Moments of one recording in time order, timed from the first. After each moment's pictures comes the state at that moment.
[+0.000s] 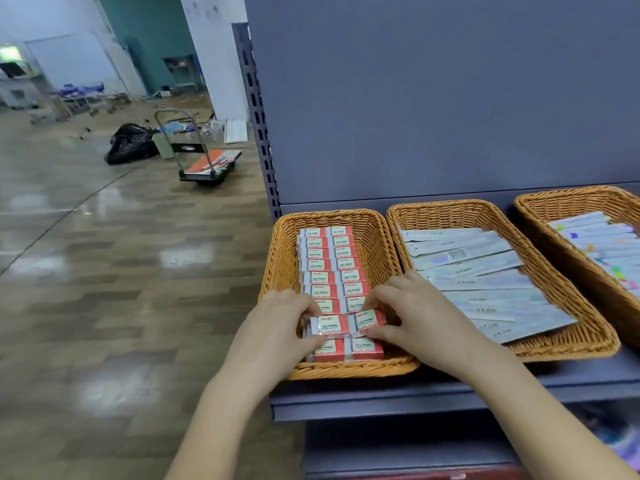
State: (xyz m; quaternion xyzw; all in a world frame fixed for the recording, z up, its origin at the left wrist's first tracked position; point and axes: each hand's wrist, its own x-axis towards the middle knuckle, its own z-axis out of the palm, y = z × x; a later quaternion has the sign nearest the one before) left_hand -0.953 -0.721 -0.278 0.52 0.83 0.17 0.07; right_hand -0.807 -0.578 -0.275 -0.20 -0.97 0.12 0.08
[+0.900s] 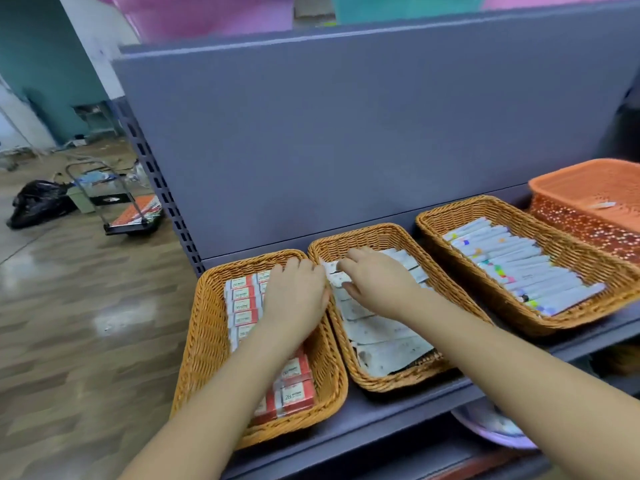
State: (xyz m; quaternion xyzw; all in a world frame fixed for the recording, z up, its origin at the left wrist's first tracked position) left_hand -0.912 -0.572 -0.244 0.61 0.78 -0.04 -0.13; right_hand -0.798 -0.478 -0.256 -0.27 -0.96 -0.04 0.09
